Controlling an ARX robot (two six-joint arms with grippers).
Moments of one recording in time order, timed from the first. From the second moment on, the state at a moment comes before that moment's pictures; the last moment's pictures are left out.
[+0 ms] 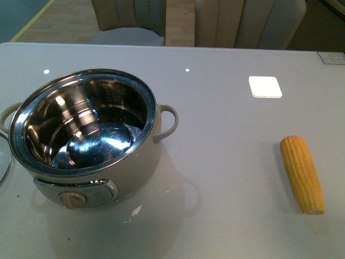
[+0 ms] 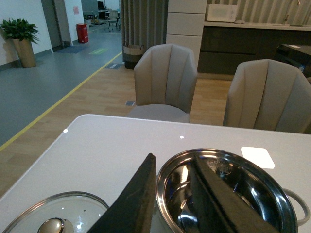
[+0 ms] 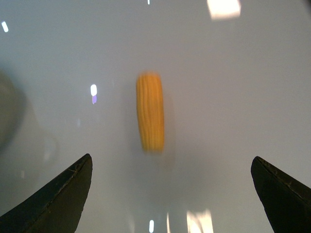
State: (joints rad) left arm 0.00 0.01 0.01 0.00 0.00 -0.01; right arm 0.05 0.39 0.23 -0.52 0.11 0.16
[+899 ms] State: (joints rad) left arm 0.00 0.01 0.01 0.00 0.00 -0.01; right arm 0.11 1.81 0.43 0.39 0.06 0.02
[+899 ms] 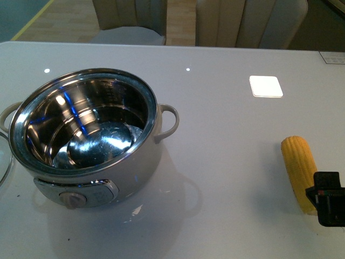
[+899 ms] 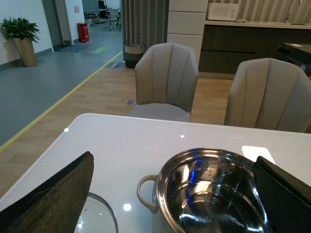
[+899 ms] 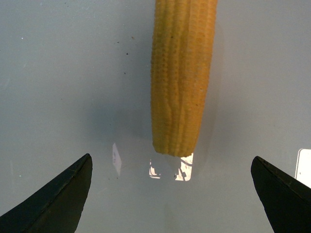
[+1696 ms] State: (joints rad) left arm 0.00 0.01 0.01 0.00 0.00 -0.01; right arm 0.07 2.19 0.66 0.45 0.08 -0.08
